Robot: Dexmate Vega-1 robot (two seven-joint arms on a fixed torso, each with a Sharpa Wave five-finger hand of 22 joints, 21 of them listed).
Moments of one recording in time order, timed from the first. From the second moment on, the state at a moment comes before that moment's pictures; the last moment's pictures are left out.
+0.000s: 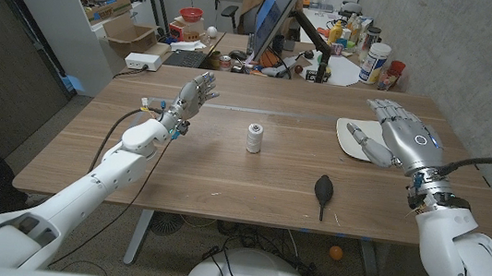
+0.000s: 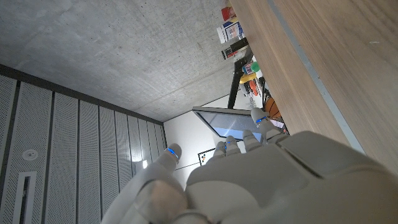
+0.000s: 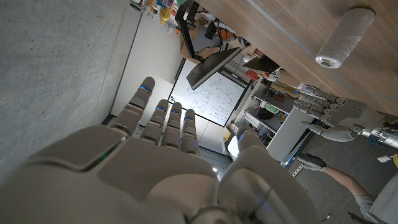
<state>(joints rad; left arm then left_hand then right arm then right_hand) 0.79 0.57 0.40 -1.30 -0.63 -0.32 -0.21 0.00 0.06 0.54 0.19 0.25 -0.17 0.04 0.18 0.17 -0.17 0.00 0.20 0.18 -0.17 0.04 0.19 0.18 -0.17 0.04 0.74 0.17 -1.79 -0.63 0.08 -2.50 -1.18 -0.31 -0.18 0.14 0.04 0.41 -0.03 0.18 0.20 0.03 0.21 0.19 0.22 0.06 0.22 0.20 0.18 0.01 0.21 0.18 0.34 0.10 0.24 0.18</state>
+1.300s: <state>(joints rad) 0.74 0.55 0.42 -1.23 -0.62 -0.32 -0.24 0.00 0.06 0.54 0.19 0.25 -0.17 0.04 0.18 0.17 -0.17 0.00 0.20 0.18 -0.17 0.04 0.19 0.18 -0.17 0.04 0.74 0.17 -1.78 -0.67 0.01 -2.48 -1.16 -0.39 -0.12 0.14 0.03 0.39 -0.04 0.18 0.17 0.03 0.20 0.19 0.22 0.06 0.21 0.20 0.19 0.01 0.21 0.18 0.35 0.10 0.24 0.18</state>
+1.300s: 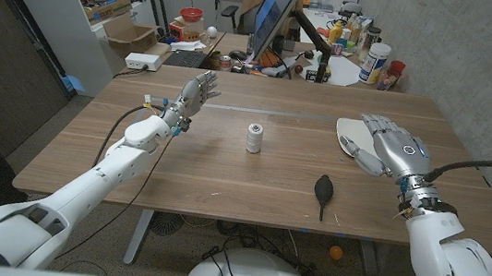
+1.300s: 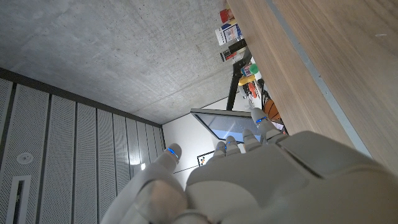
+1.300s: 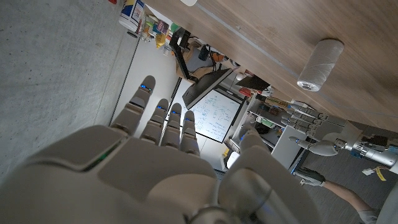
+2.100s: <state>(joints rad) 0.73 0.55 0.42 -1.23 -0.62 -0.32 -0.25 0.00 0.06 0.54 0.19 0.25 -0.17 0.04 0.18 0.17 -0.17 0.00 0.20 0.18 -0.17 0.04 0.19 0.18 -0.17 0.04 0.73 0.18 -1.75 -0.73 -0.07 -2.44 -1.09 -0.41 -0.12 0.14 0.03 0.39 -0.05 0.18 0.16 0.03 0.20 0.19 0.21 0.05 0.21 0.20 0.19 0.01 0.20 0.18 0.35 0.10 0.24 0.18</state>
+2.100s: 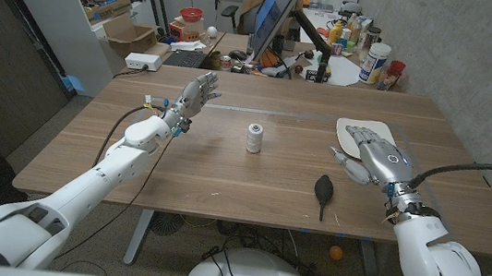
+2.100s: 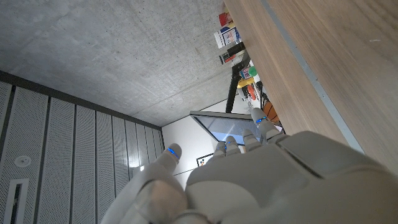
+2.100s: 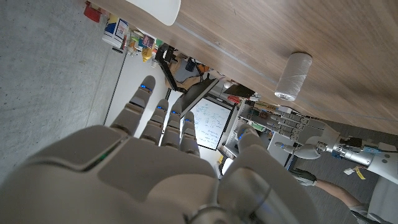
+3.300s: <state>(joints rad) 0.72 0.55 0.43 -1.20 -0.62 -0.31 -0.27 0.00 0.06 0.54 0.19 0.25 -0.17 0.04 0.18 0.17 -0.17 0.00 0.20 0.18 -0.17 0.04 0.19 0.18 -0.17 0.04 0.73 0.18 -1.64 -0.85 -0.21 -2.37 -0.96 -0.51 -0.12 0.14 0.02 0.39 -0.07 0.18 0.16 0.03 0.20 0.19 0.21 0.05 0.21 0.20 0.19 0.01 0.20 0.18 0.36 0.11 0.24 0.18</state>
